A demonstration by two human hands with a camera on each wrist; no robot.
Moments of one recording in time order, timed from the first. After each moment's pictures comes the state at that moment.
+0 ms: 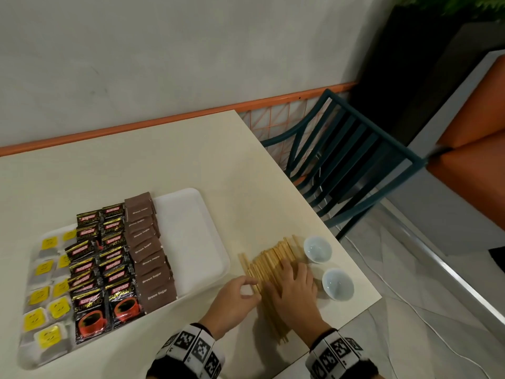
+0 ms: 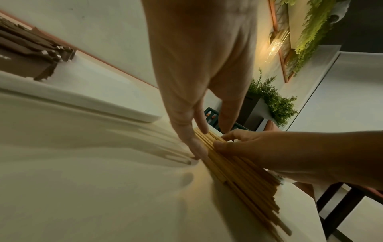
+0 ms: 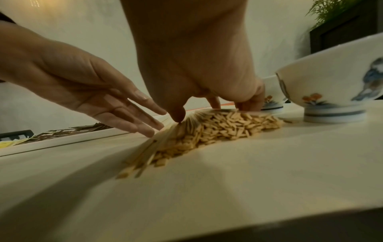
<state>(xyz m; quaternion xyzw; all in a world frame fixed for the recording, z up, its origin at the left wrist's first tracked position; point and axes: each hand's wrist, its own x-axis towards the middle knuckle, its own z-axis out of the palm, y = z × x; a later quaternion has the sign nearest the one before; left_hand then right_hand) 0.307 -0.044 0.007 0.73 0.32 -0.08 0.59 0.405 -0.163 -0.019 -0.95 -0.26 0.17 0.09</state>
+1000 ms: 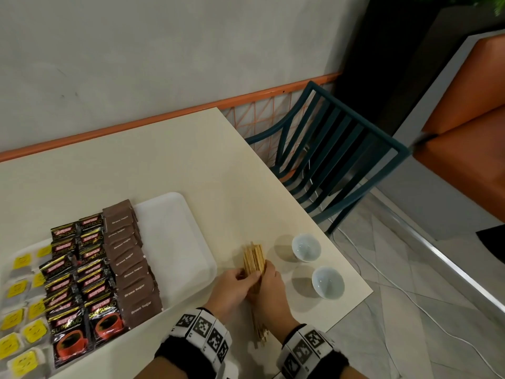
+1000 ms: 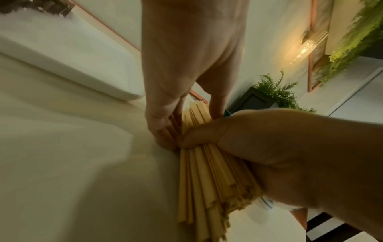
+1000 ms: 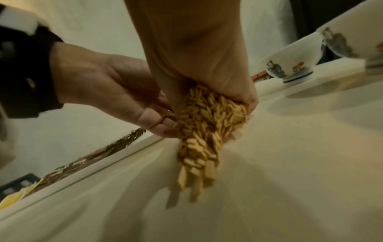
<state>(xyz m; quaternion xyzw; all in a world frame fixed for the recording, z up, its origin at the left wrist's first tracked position) 0.355 -0.045 0.002 0.64 0.41 -0.08 0.64 0.399 -0.129 -0.025 -0.89 -0.15 0.25 0.36</state>
